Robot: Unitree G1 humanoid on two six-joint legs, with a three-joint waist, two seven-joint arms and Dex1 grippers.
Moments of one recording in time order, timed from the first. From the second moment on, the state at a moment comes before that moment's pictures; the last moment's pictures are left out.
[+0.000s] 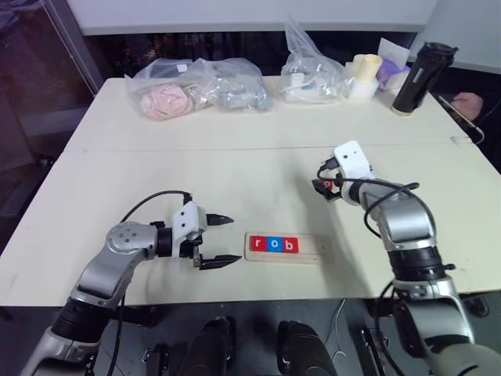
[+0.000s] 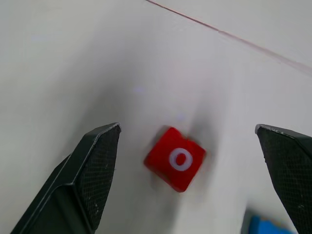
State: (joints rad) left arm -0.25 0.61 -0.15 -0.16 -0.34 0.25 -1.11; right arm -0.67 -0.39 -0.03 0.06 -0.02 0.98 0.31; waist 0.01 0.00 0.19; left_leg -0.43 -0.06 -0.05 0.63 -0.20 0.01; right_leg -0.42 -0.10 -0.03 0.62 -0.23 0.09
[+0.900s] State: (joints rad) left arm -0.24 0.60 -0.15 -0.17 -0.34 0.25 -1.09; right arm -0.74 -0.26 -0.16 0.17 0.06 1.14 0.12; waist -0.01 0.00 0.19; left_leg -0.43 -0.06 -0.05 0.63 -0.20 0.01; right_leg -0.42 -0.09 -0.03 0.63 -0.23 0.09
